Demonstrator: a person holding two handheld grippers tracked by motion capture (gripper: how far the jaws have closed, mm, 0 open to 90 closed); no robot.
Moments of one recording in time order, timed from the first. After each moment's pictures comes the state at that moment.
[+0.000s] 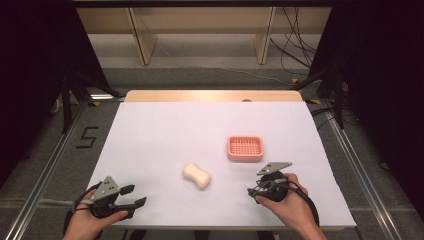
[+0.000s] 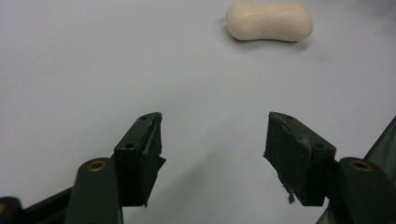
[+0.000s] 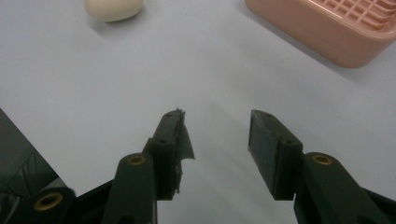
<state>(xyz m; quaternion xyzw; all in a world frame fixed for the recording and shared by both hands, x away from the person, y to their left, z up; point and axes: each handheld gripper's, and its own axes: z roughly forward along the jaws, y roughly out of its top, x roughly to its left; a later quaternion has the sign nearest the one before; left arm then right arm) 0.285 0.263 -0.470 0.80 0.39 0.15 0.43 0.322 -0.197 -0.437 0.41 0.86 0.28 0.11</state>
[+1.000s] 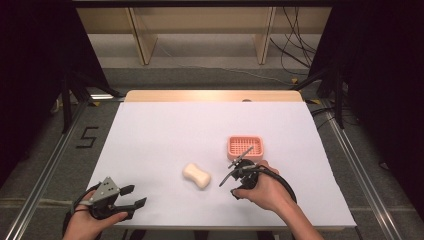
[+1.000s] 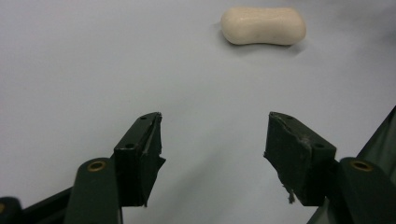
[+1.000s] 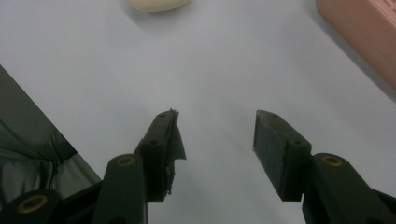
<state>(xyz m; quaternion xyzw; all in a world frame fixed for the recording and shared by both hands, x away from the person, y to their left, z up) 0.281 0.262 -0.466 0.80 0.38 0.16 0.43 0.349 -0.130 -0.417 0.38 0.91 0.16 0.04</state>
